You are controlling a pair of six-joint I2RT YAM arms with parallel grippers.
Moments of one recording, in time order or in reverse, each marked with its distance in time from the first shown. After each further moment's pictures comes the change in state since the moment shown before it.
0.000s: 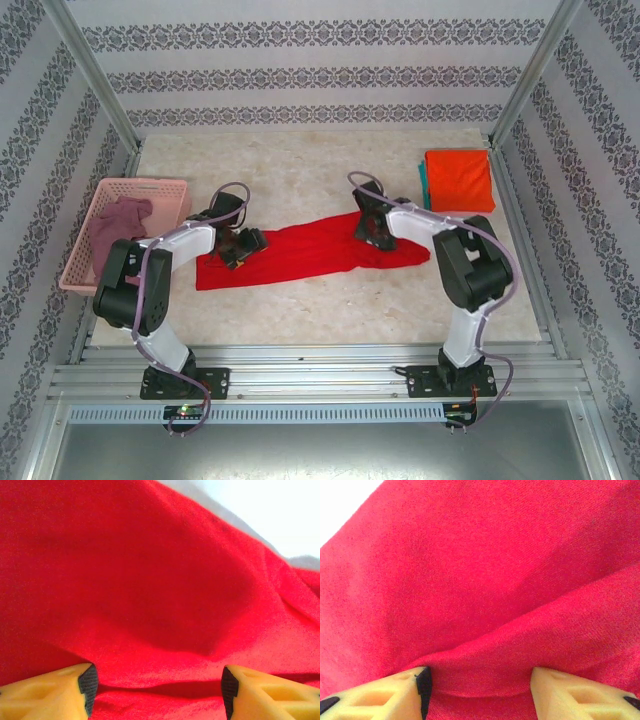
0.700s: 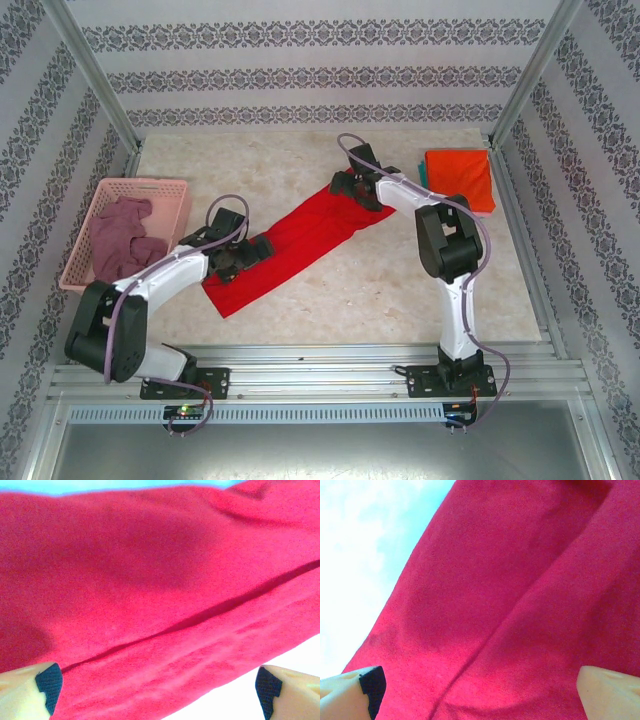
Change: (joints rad) left arm -0.101 -0.294 -0.156 -0.006 -0.112 -0.078; right arm -0.069 0.244 0.392 0.104 -0.106 -0.163
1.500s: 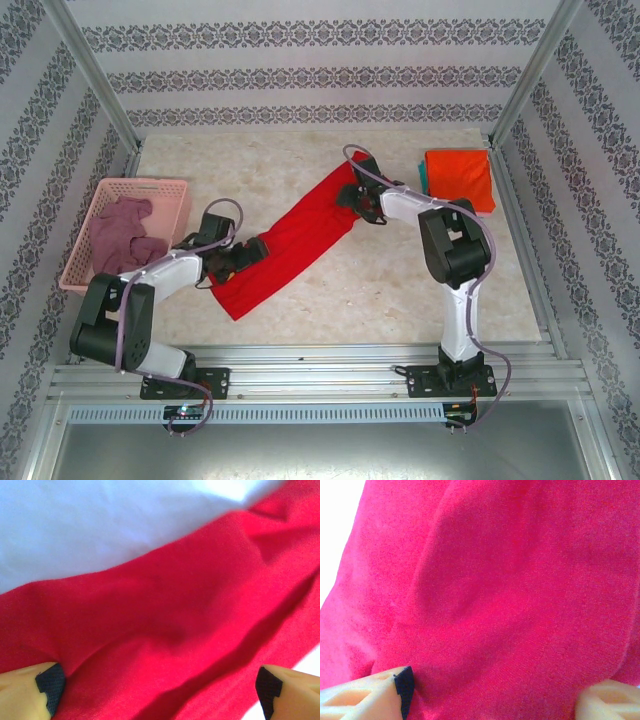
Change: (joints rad) left arm 0.087 0.053 -0.126 0.219 0.149 0.126; right arm 0.002 -0.035 -0.153 0.122 -0.063 0.078
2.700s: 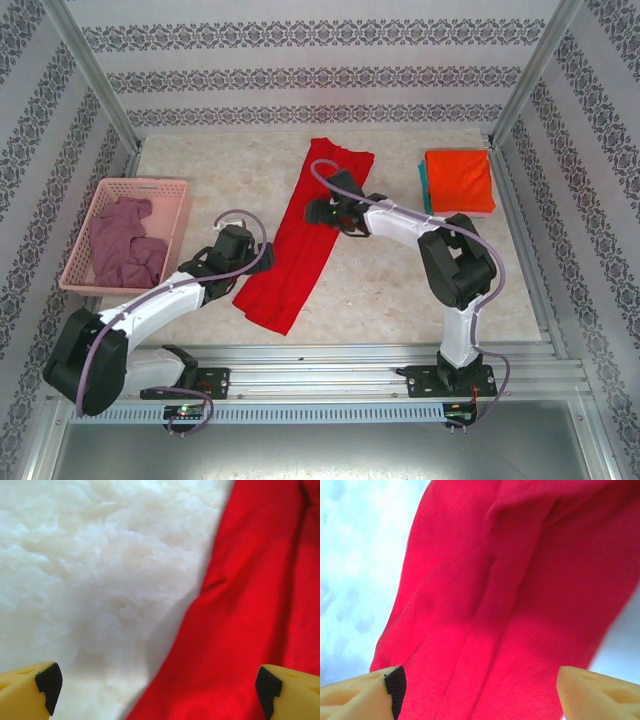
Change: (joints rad) left arm -0.237 -0.206 -0.040 0.015 -0.503 0.178; right arm 0.227 -0.180 -0.137 0.019 -0.042 -0.077
